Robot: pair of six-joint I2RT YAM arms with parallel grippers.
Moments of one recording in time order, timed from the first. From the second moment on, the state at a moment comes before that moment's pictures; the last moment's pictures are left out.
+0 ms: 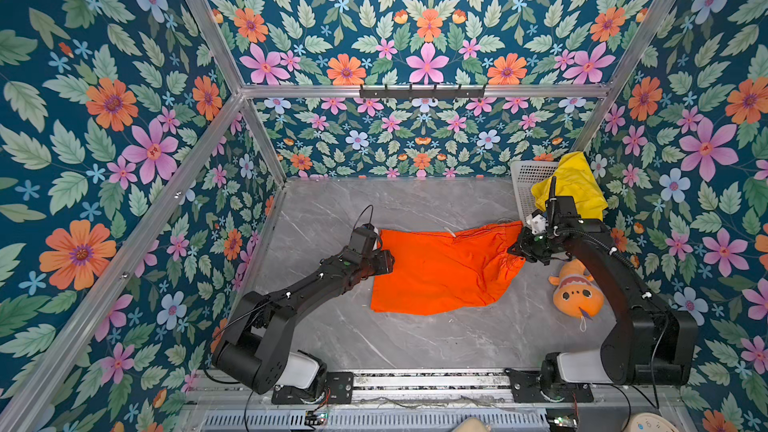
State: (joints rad) left arm -0.49 1.44 0.74 -0.17 0.13 -0.55; right arm -0.02 1.41 1.19 -0.96 -0.43 0.41
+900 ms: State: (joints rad) left arm -0.46 1.64 0.69 0.05 0.15 -0.55; right arm 0.54 1.71 1.69 -1.15 0.07 0.29
